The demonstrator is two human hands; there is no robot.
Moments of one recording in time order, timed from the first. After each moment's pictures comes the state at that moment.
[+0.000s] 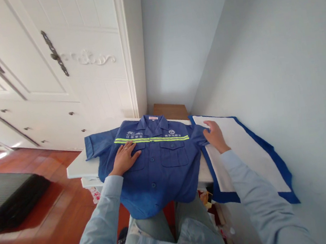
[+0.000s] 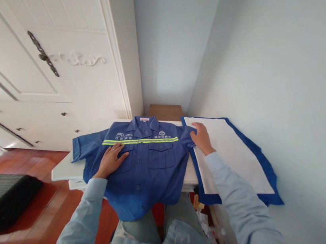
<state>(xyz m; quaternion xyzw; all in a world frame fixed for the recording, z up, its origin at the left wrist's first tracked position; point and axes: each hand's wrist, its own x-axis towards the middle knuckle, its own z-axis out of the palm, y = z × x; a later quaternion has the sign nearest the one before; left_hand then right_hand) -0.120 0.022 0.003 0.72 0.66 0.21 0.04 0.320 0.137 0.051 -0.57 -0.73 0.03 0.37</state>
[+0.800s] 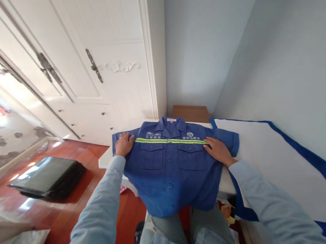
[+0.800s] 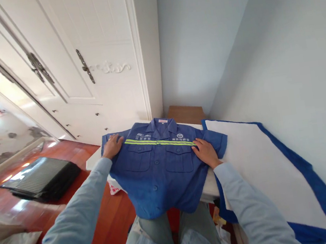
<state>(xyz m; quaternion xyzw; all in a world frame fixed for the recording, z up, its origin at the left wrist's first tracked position) -0.215 0.052 0.030 0.53 0.83 0.17 0.02 0.268 0.131 -0.010 -0.49 -0.85 -0.01 0.17</state>
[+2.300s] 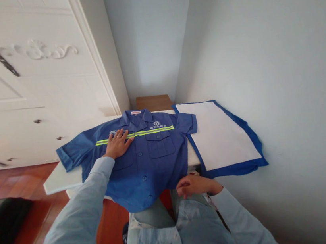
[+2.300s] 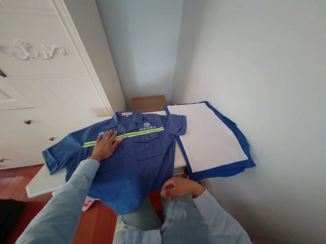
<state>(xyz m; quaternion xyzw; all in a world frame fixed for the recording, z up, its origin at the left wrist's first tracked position) -0.110 0.092 0.007 0.77 0.63 0.05 0.00 0.255 -0.089 -0.003 -0.43 -0.63 0.65 0.06</state>
